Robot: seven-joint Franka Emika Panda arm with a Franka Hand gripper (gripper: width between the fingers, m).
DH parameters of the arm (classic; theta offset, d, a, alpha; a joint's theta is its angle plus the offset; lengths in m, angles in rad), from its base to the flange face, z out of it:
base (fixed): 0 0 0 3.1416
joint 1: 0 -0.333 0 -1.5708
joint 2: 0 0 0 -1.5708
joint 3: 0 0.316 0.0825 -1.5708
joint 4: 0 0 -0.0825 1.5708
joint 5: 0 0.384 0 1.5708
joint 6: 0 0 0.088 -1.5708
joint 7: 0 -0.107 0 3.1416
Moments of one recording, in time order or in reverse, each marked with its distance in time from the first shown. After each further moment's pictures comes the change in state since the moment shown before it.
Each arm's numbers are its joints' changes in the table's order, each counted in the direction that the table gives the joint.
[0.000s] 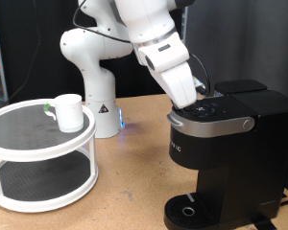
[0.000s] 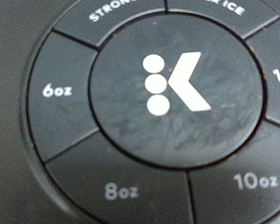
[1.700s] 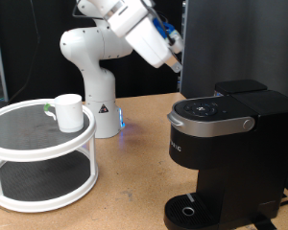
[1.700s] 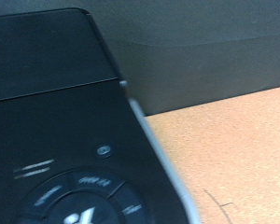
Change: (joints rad) arm 0.019 0.147 -0.085 0.032 0.381 0.010 0.018
